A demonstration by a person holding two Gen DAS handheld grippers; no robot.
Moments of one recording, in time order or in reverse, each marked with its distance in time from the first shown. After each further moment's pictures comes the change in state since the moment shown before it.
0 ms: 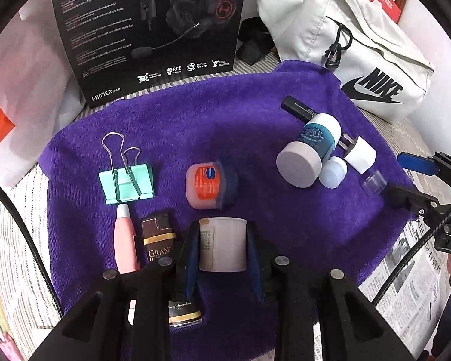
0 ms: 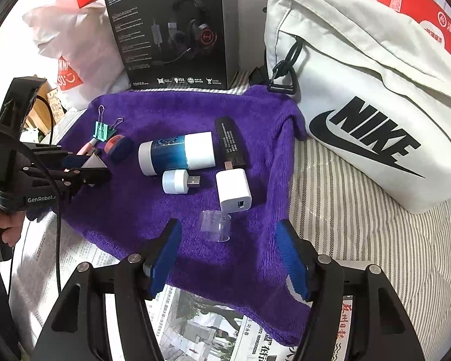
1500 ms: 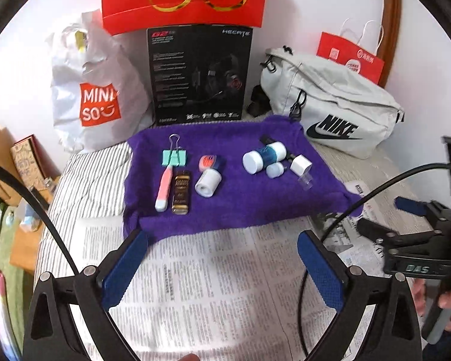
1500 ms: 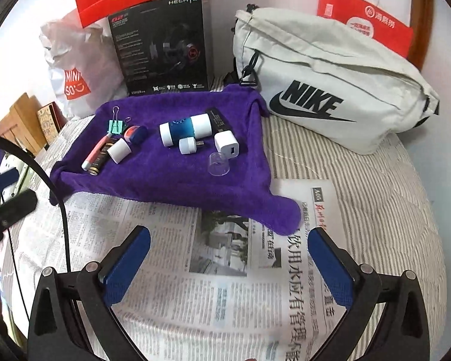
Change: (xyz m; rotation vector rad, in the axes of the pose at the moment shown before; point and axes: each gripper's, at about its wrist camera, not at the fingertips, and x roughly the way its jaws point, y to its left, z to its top) left arm -0.154 -0.060 -0.100 -0.179 -0.261 0.161; right arm -0.094 0.028 -0.071 0.129 -0.051 -0.125
